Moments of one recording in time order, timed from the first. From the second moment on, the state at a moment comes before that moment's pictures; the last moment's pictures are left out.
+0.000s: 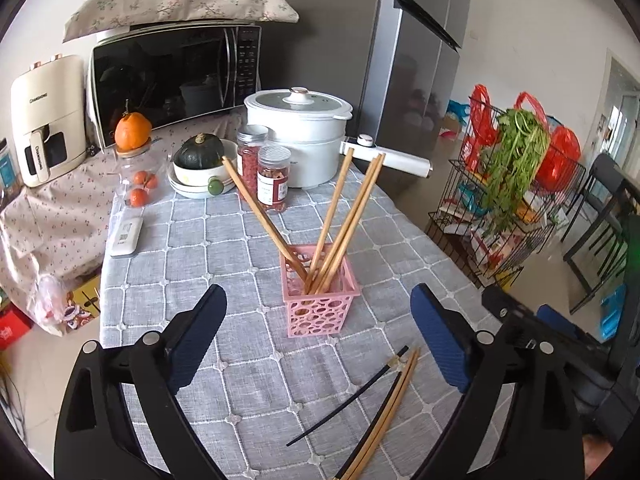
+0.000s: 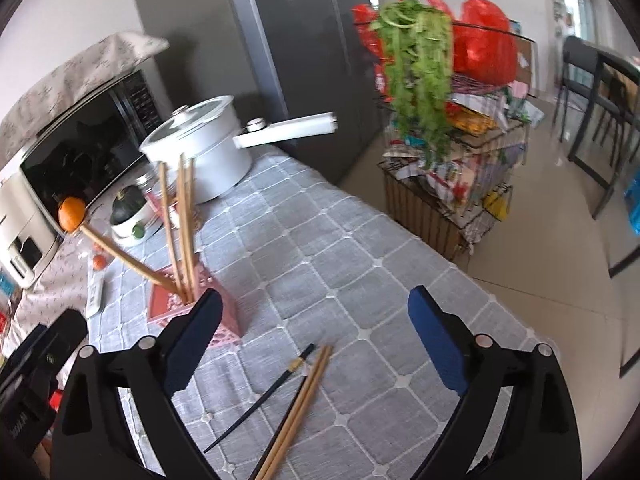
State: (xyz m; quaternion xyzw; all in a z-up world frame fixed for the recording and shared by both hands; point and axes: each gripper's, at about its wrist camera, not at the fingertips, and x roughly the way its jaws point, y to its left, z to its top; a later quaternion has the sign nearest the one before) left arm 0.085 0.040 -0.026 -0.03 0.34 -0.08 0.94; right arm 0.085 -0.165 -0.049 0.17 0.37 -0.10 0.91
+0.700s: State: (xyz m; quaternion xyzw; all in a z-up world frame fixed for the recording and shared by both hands) left arm 0.113 -0.018 -0.108 0.07 0.49 -0.15 0.85; right arm 0.063 -0.215 -0.106 0.21 0.47 -0.12 0.85
